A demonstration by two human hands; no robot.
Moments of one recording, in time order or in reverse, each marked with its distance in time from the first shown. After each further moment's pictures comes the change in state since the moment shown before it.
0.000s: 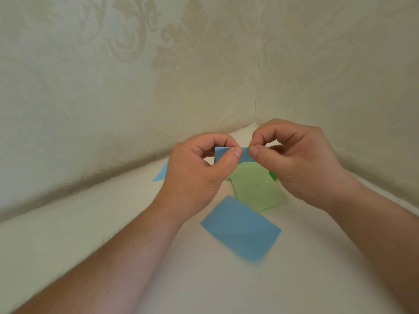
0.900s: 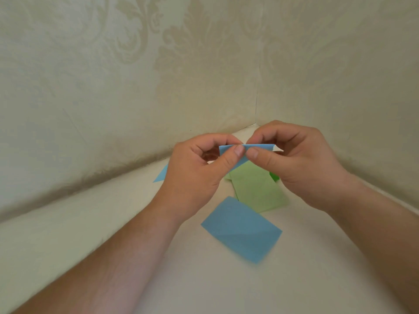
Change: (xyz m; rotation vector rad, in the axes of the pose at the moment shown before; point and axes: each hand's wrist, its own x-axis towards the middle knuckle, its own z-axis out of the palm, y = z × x) left_hand 0.003 -0.003 -0.001 -0.149 -0.019 -0.046; right_hand 0.000 -0.003 0.001 0.084 -0.013 0.068
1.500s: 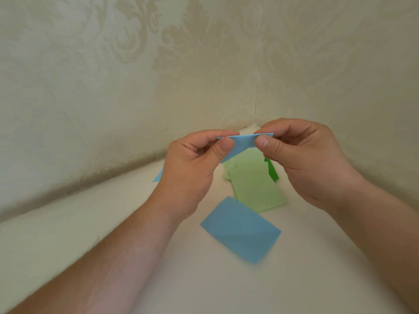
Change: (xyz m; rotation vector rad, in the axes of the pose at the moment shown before) left_hand 0.002 0.000 -0.001 -0.138 0.050 -0.052; right_hand 0.002 -0.009 0.001 0.210 0.081 0.028
